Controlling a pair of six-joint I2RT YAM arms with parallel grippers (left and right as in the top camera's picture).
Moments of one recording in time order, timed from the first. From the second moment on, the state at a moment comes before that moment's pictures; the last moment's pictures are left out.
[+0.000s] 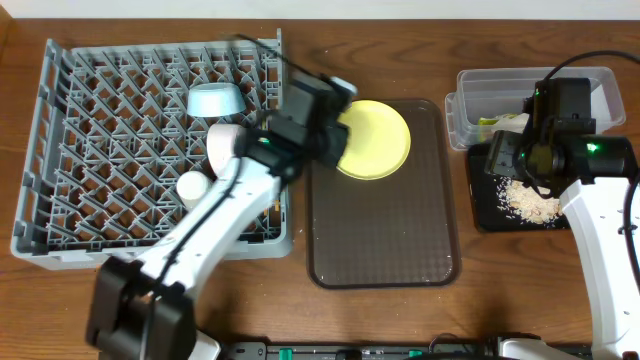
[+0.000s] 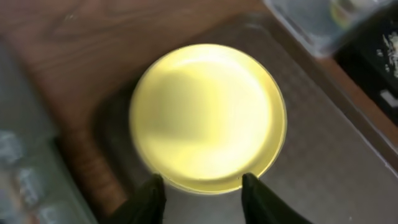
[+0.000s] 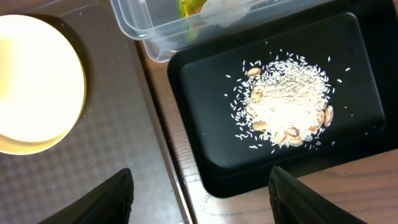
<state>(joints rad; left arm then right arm) -0.54 1.65 1.25 -0.43 0.10 0.00 0.00 1.39 1.30 -1.05 0.07 0.28</state>
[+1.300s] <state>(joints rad) -0.70 2.05 1.27 -0.23 0.11 0.13 0.00 1.39 1.30 -1.08 0.04 0.26</state>
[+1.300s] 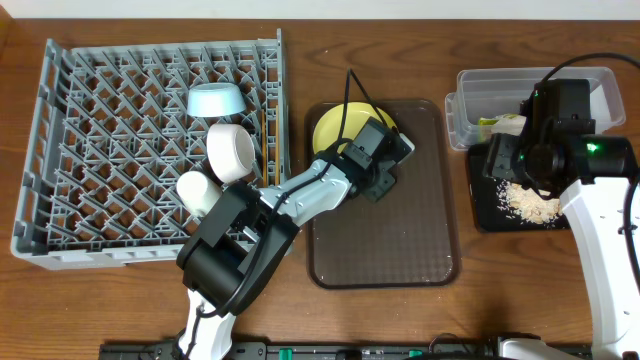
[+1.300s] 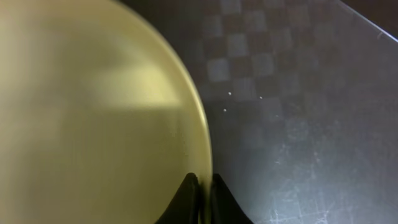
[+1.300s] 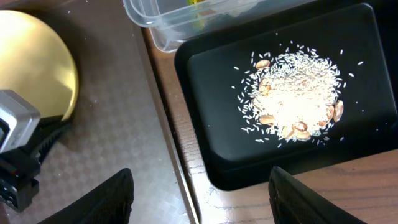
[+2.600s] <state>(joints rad) -0.30 1.46 1.26 -0.35 0.24 -0.67 0.00 1.39 1.30 -1.10 0.04 0.23</state>
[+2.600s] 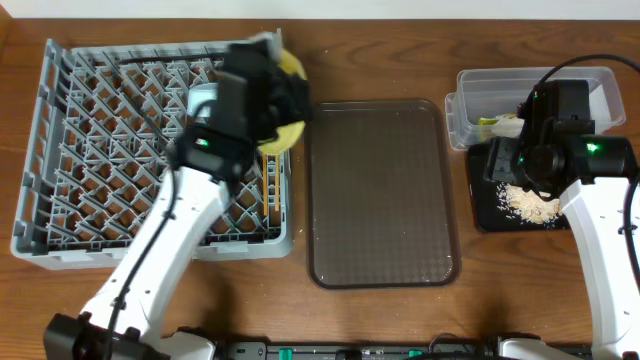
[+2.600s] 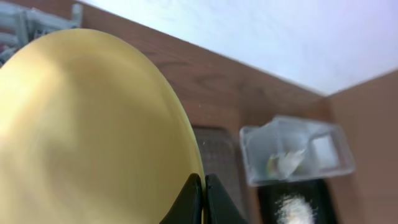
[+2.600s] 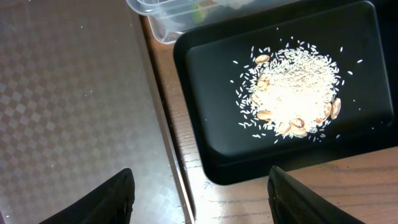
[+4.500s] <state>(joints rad) -0.03 1.33 1.25 -1.08 0.12 -0.35 0.00 1.47 1.30 -0.87 -0.22 0.05</state>
